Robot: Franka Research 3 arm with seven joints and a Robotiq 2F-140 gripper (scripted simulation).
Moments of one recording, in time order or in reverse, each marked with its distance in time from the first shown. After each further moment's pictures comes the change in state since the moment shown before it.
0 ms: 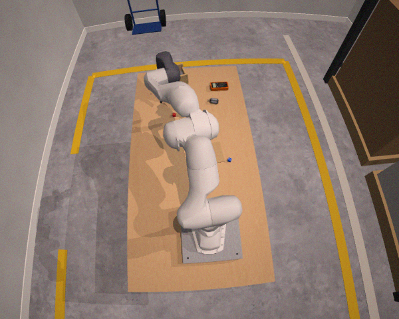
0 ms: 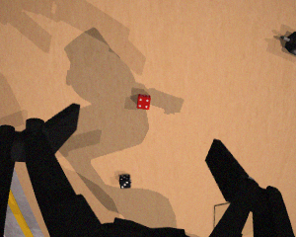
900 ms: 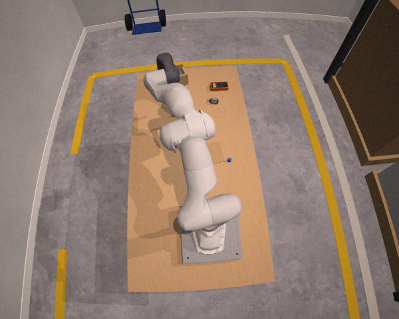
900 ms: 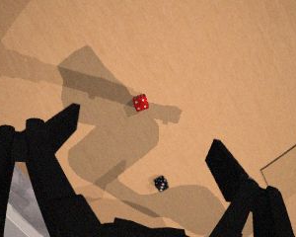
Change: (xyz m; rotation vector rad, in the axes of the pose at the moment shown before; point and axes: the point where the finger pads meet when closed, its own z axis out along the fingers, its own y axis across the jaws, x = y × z) arm -0.002 0.002 0.011 -0.006 -0.013 0.461
